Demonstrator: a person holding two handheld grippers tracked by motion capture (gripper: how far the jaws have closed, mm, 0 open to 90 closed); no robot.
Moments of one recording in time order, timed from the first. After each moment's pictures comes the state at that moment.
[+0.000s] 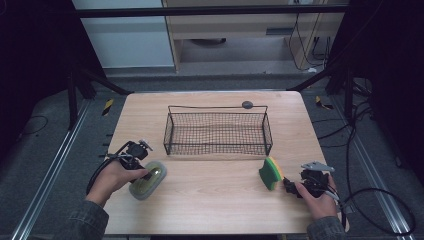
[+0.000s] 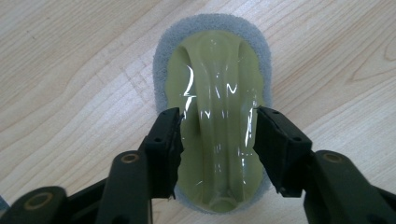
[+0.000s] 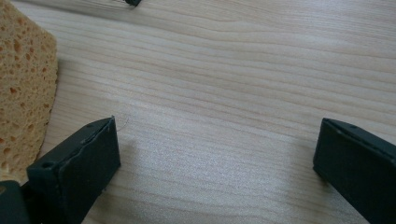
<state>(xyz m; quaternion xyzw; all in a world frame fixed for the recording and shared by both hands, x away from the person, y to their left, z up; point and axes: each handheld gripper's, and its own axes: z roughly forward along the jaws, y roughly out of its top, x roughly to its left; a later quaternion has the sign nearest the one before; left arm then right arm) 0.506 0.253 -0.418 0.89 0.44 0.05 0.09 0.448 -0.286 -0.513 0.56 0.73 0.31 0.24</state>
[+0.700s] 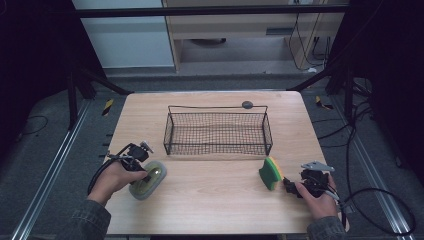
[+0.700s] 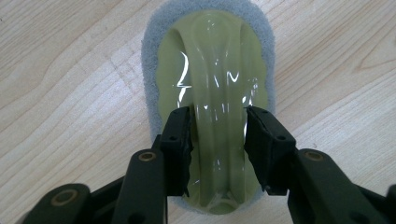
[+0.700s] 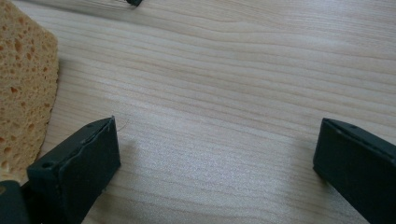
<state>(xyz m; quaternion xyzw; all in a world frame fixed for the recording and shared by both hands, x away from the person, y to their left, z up) 0.509 0.254 -0.429 0.89 0.44 0.03 0.08 0.448 -0.286 -0.513 0.56 0.73 0.31 0.24</state>
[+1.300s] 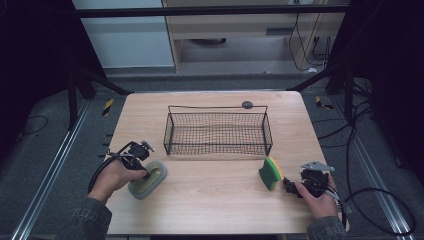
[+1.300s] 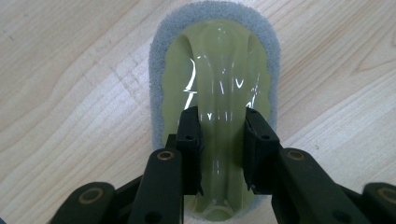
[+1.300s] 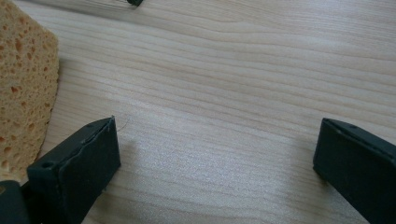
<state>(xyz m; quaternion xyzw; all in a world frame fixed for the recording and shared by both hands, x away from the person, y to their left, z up) 0.512 0.253 -0.425 0.90 0.42 0.03 0.08 0.449 -0.286 -0.513 0.56 0.73 0.31 0.24</state>
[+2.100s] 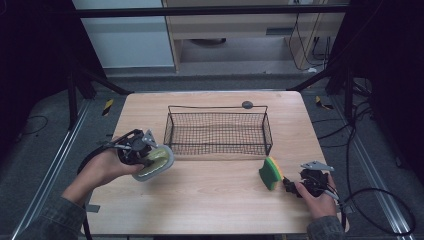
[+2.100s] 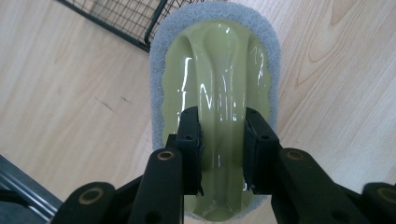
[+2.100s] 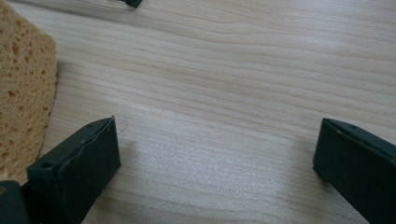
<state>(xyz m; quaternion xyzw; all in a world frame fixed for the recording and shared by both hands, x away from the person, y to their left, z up) 0.495 0.228 -0.344 0.96 0.20 0.14 0.12 0.450 -0.285 -0.513 0.56 0.73 0.31 0.24</state>
